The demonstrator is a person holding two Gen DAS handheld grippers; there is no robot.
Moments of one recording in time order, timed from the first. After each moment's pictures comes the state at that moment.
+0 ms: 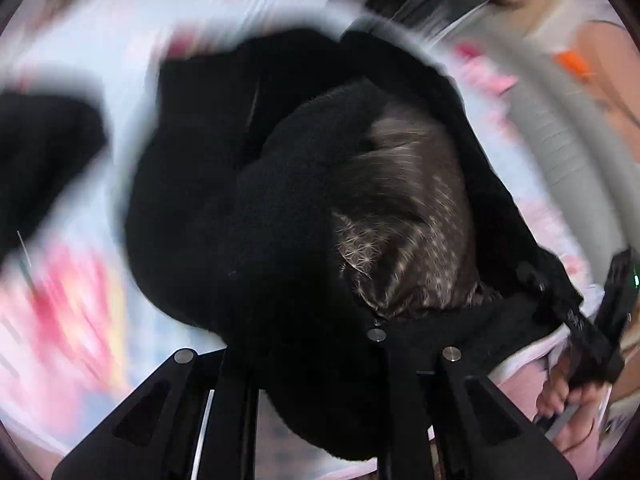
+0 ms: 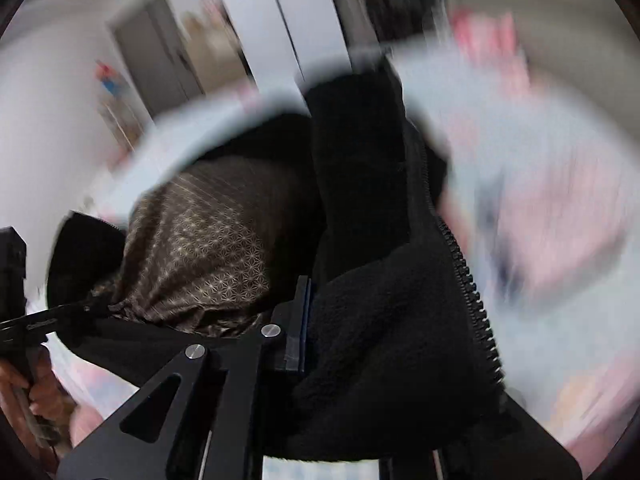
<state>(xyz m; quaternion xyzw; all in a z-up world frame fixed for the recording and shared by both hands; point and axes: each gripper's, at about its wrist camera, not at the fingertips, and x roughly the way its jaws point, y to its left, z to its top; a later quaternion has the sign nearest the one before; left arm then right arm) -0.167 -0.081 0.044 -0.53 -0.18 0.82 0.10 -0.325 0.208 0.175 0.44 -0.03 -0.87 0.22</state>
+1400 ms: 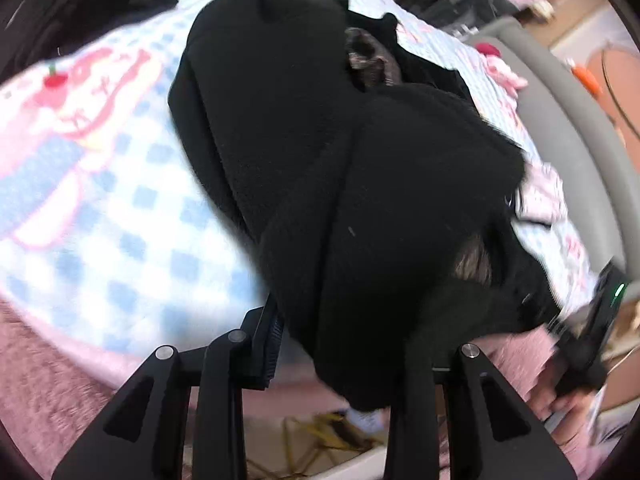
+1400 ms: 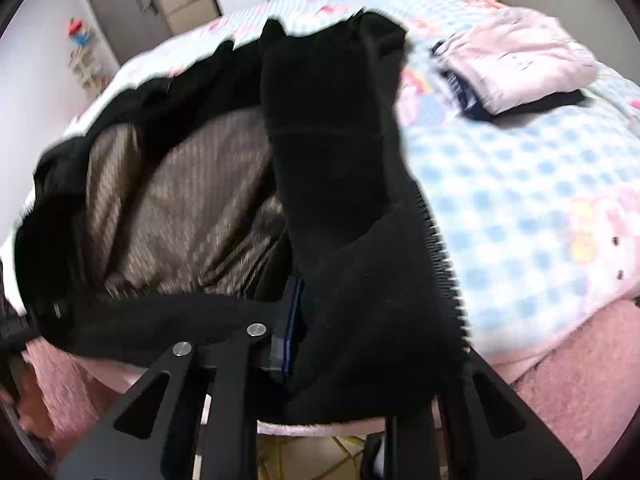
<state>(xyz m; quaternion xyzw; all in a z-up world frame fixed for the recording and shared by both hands) 0.035 -0.129 0.129 -0.50 -0.20 0.84 0.05 -0.259 0.230 0.126 0.48 0.01 -0.86 0.18</state>
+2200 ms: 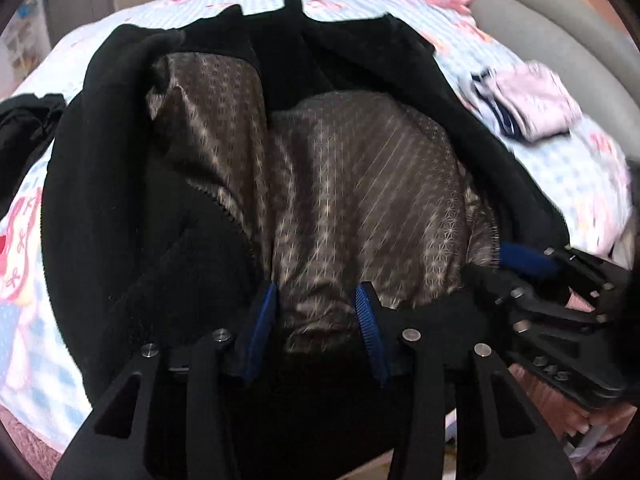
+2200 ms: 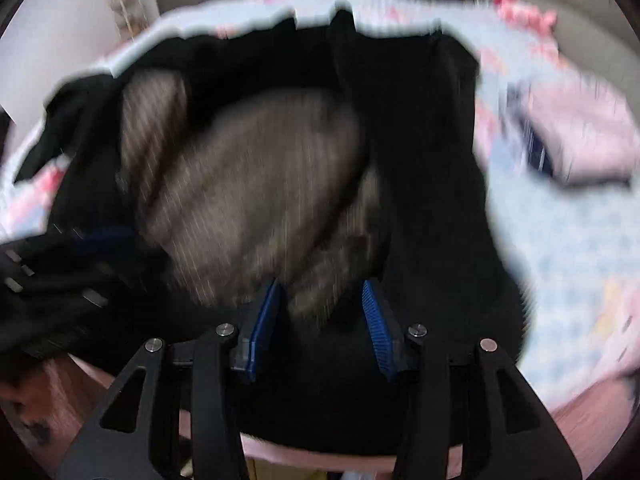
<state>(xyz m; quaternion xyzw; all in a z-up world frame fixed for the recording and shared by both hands) 0.020 -0.008 0.069 -0.50 0.00 0.86 0.12 -0.227 0.194 0.069 0.47 0.12 -0.84 0.25</state>
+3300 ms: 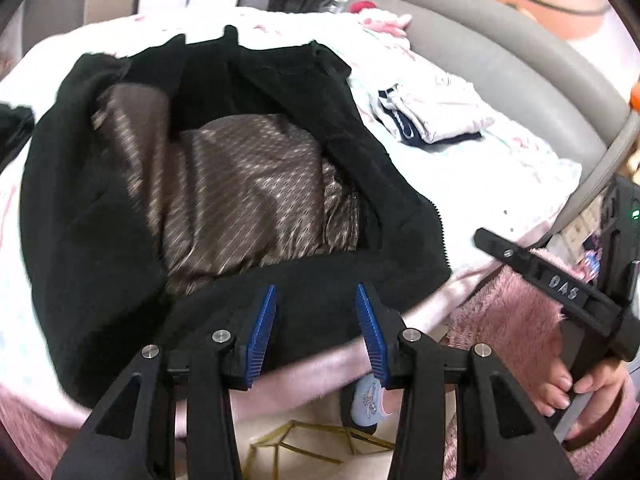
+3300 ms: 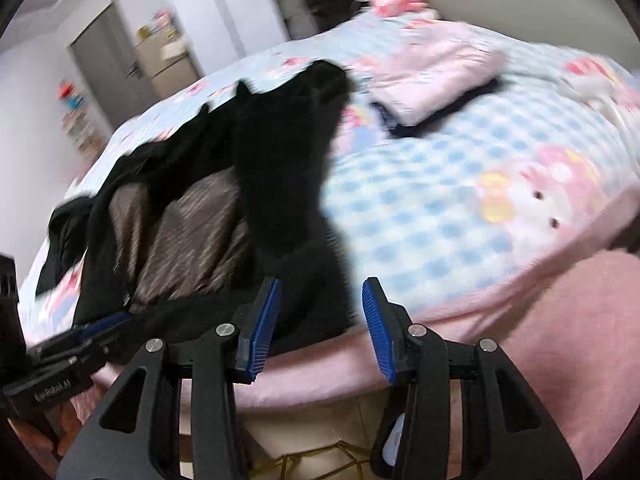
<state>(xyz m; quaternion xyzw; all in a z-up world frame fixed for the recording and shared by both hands) 0.095 0.037 0.040 -0.46 -0.05 0.86 0.20 -0.196 0.339 0.107 0.42 -0.06 -0.89 0.16</state>
